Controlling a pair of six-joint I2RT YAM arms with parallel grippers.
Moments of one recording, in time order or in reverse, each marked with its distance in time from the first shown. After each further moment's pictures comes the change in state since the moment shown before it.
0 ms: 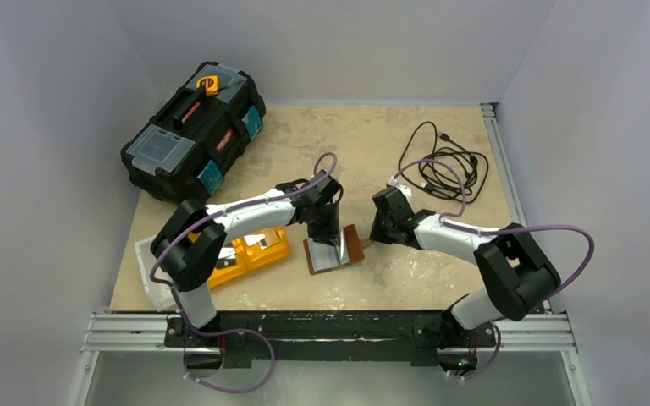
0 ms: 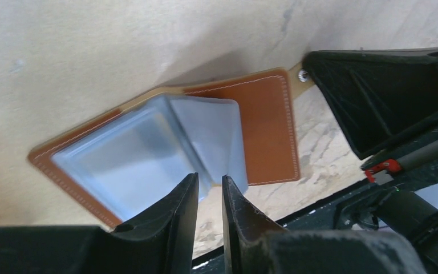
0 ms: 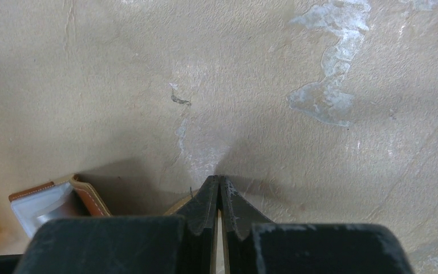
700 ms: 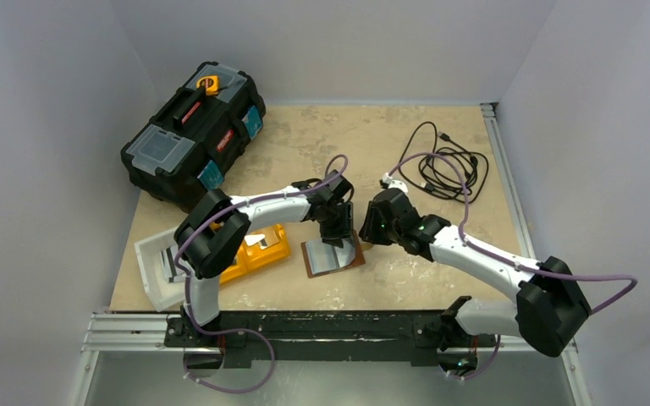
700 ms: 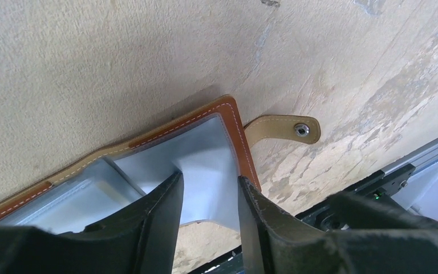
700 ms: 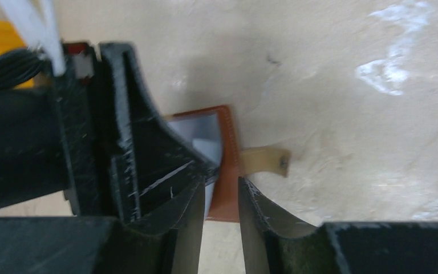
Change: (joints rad) left arm -0.011 0.167 0.101 0.060 0.093 -0.044; right arm 0.090 -0.257 0.037 -0.149 -0.009 -0.040
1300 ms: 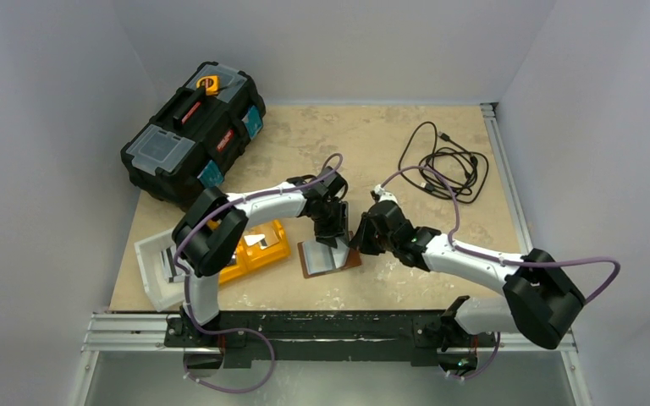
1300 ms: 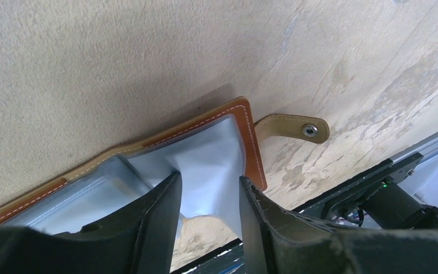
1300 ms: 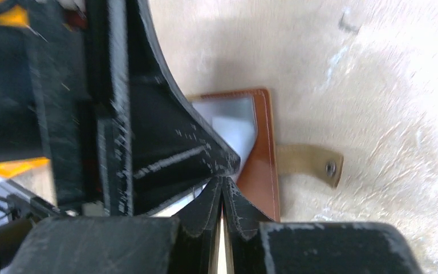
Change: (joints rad) left arm 0.041 -0.001 0.004 -0.062 0.051 0.047; right arm 0.087 0.054 -0.106 0.248 -0.107 0.088
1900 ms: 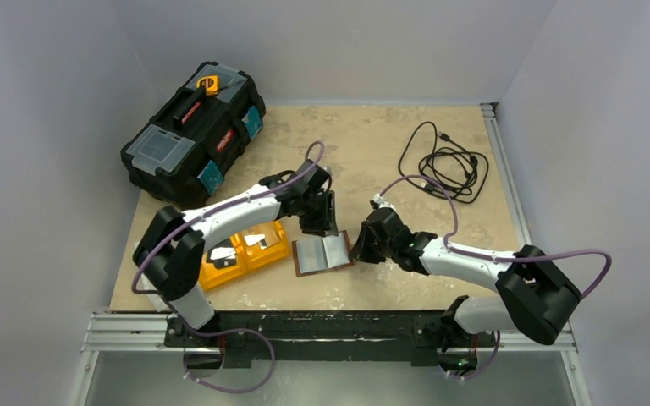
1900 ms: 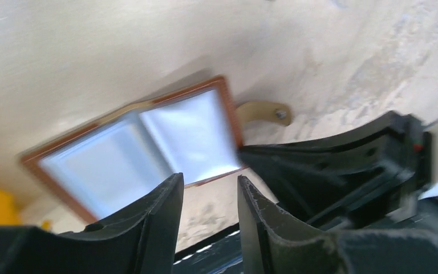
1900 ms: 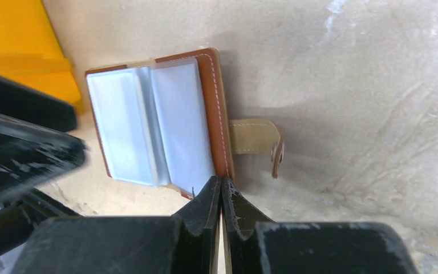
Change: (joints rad) left arm 0.016 -0.222 -0.057 -0.032 -0.080 0.051; right arm 0.014 0.037 -0.072 0.046 -0.059 0.053
